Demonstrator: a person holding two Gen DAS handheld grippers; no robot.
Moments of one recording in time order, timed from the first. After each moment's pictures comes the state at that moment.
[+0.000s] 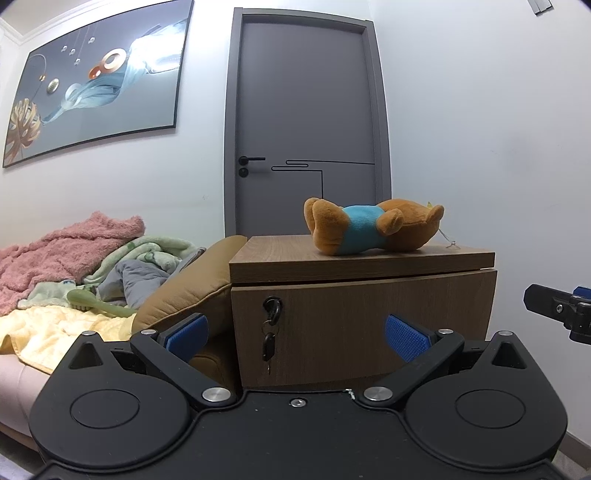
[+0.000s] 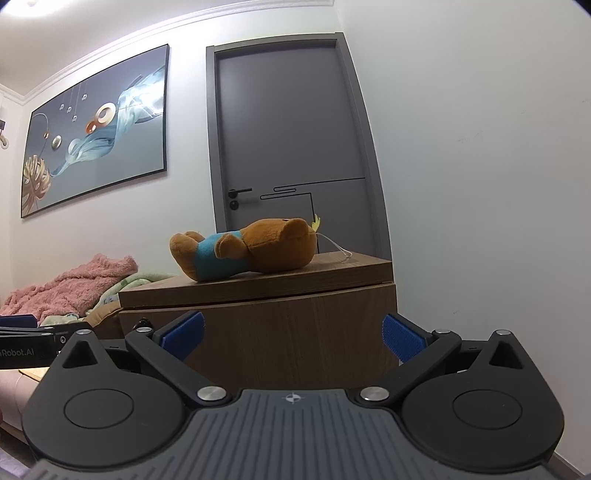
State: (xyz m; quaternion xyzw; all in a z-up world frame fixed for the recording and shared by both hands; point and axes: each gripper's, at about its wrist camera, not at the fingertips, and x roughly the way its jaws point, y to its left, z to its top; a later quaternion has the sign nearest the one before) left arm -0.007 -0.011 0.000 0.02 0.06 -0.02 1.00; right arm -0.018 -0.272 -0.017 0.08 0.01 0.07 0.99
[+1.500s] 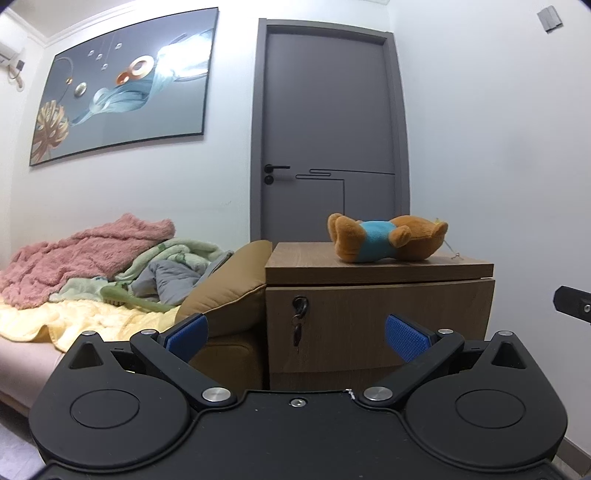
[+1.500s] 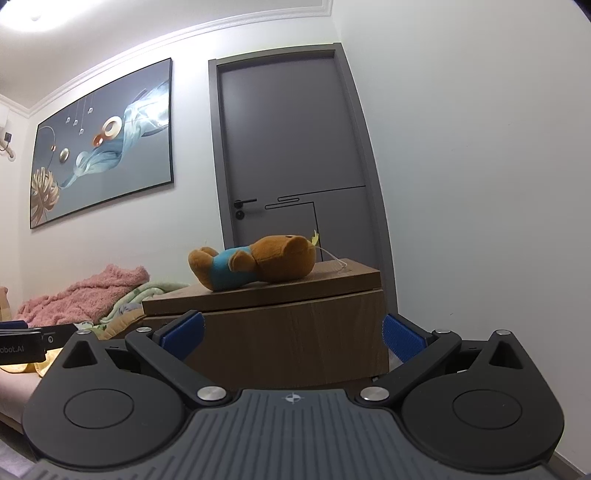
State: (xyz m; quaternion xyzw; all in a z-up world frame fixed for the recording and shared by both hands) left arm -0.072 -0.003 0.015 0.00 0.05 0.02 1.00; right arm -0.061 -0.290 -0.004 0.09 0.00 0.08 0.99
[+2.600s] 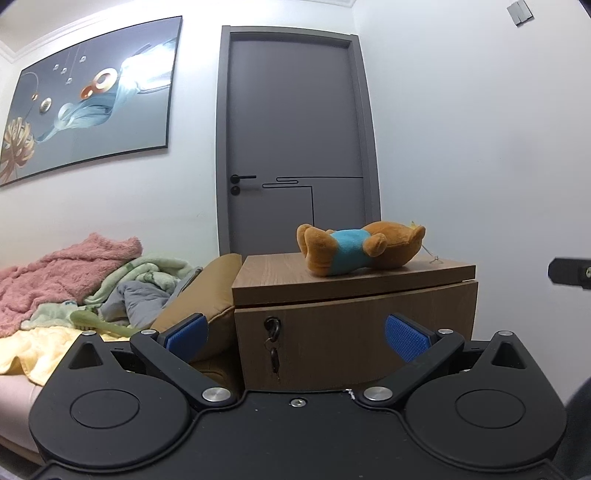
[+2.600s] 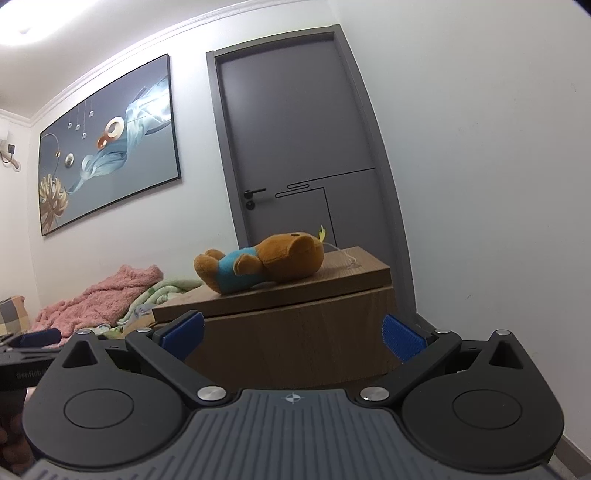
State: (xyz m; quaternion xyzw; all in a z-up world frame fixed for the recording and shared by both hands) left arm -0.038 -0.006 0.020 0.04 0.04 -0.04 1.00; right arm -0.046 -0.303 0.019 0.12 0.03 0.11 0.99
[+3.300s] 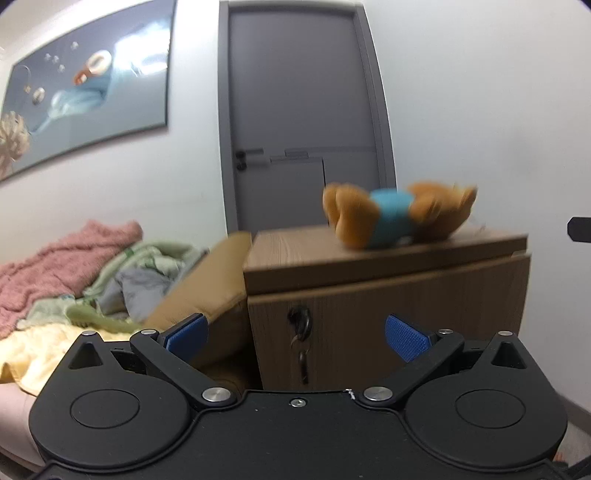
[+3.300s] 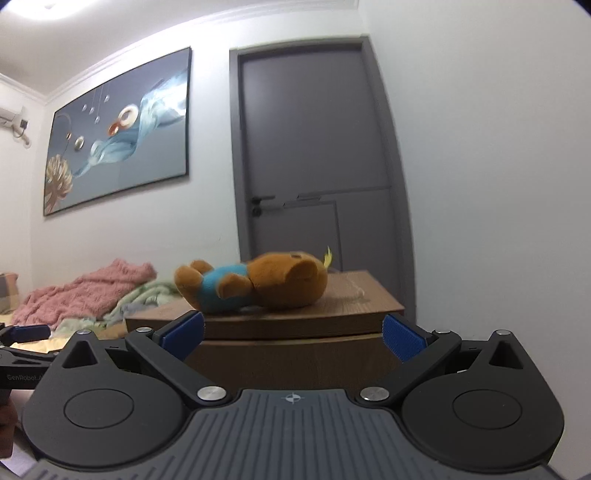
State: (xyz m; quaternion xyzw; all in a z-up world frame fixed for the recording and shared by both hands) left arm 0.066 0.012 -0.004 0.05 0.09 -0.02 0.99; right arm 0.046 -0.312 0.023 0.05 0.02 0.13 0.99
